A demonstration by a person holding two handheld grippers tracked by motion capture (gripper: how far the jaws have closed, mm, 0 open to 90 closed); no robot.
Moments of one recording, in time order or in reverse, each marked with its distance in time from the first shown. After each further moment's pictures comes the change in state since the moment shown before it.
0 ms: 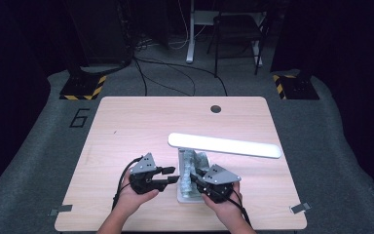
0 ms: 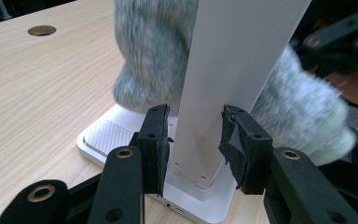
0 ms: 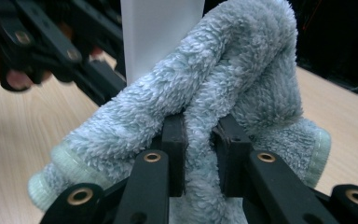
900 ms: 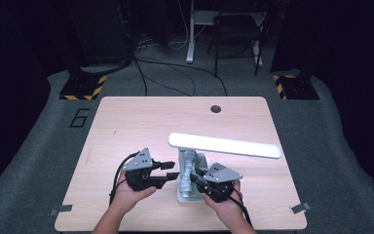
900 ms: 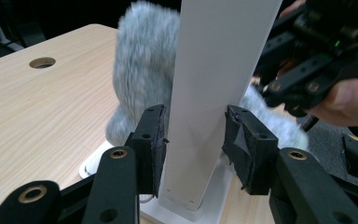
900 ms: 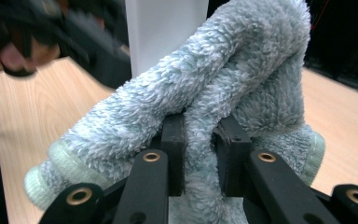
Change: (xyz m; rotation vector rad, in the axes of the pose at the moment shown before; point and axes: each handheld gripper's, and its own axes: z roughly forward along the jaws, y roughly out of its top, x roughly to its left) left arm -0.006 0.024 -0.017 -0.060 -0.031 0.028; right arm -0.001 0.003 -0.001 -0.006 0.032 0.034
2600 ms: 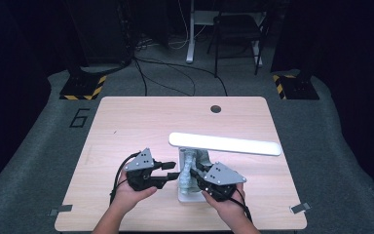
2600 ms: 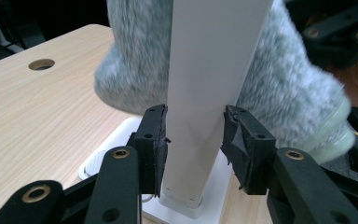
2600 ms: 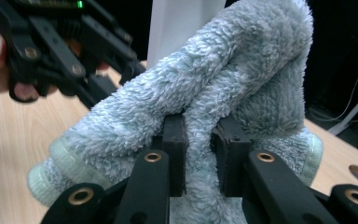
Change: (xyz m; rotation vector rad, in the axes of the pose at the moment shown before) left arm -0.002 0.001 0.002 0.012 -0.008 0.013; right arm 0.007 0.027 -0.018 -0.079 -0.067 -0.093
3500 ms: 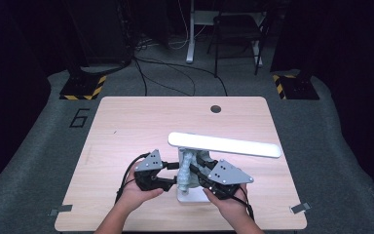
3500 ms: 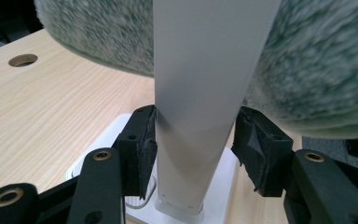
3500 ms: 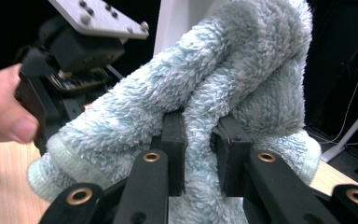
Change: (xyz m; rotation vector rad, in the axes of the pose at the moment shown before) left arm 0.003 -0.005 0.025 0.049 -0.024 0.059; right arm -0.003 0.018 -0.012 -0.089 0.004 -0.017
